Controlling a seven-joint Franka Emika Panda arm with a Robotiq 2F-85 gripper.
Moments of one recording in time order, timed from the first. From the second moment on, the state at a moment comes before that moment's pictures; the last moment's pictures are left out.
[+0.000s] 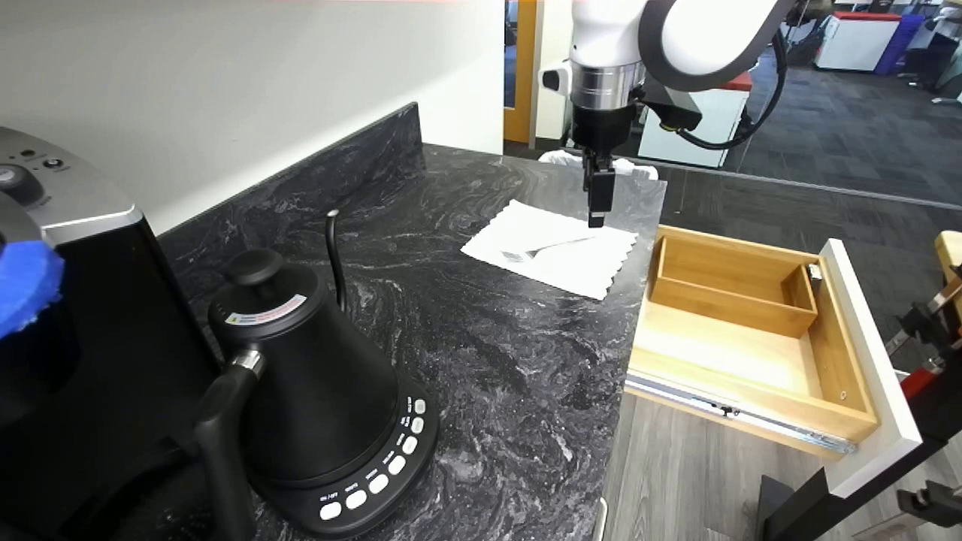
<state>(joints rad) 0.02 0.55 -0.01 -1.94 -0.22 2.48 -0.28</state>
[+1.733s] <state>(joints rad) 0.00 0.87 0.05 -1.52 -0.20 2.31 -0.41</state>
